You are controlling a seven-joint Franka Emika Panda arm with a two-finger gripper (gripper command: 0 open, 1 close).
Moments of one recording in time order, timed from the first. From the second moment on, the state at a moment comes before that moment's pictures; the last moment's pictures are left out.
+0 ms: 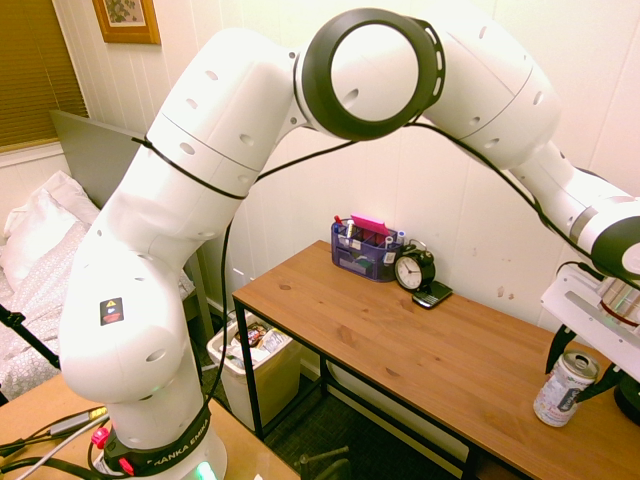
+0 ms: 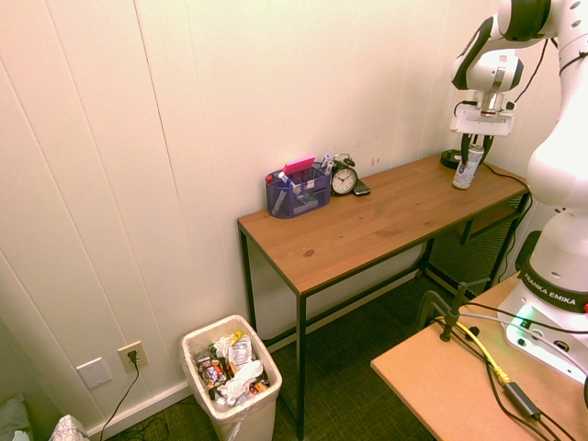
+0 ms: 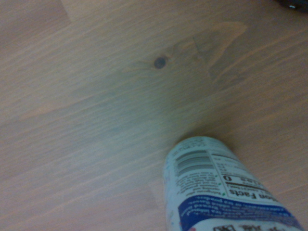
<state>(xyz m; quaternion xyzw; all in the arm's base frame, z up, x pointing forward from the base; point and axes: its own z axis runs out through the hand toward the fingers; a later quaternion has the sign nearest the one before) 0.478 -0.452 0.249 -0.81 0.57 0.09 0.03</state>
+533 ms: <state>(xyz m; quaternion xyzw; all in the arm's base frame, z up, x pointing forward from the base) 0.476 -0.427 0.339 -0.83 0.56 0.04 0.05</state>
